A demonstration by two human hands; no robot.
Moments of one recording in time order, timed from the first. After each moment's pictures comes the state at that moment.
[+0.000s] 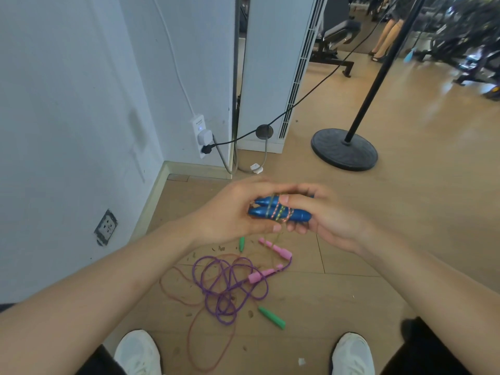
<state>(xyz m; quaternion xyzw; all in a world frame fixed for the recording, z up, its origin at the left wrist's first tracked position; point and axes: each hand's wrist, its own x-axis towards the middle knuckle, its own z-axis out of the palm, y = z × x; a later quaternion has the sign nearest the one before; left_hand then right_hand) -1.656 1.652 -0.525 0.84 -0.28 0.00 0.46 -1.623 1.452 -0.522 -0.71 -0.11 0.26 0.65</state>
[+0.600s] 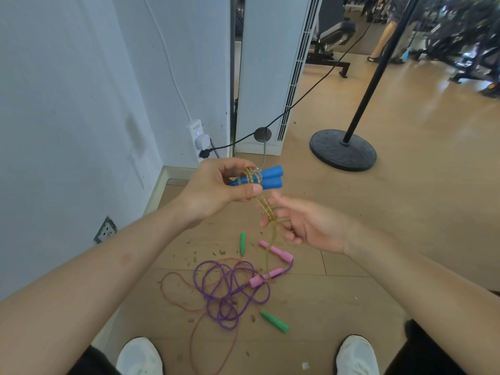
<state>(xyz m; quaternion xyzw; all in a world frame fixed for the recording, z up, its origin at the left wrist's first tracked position) -1.632 1.669 -0.518 0.75 -0.05 0.02 0.65 -1.613 1.459 -0.535 -0.68 -0.13 0.39 0.60</state>
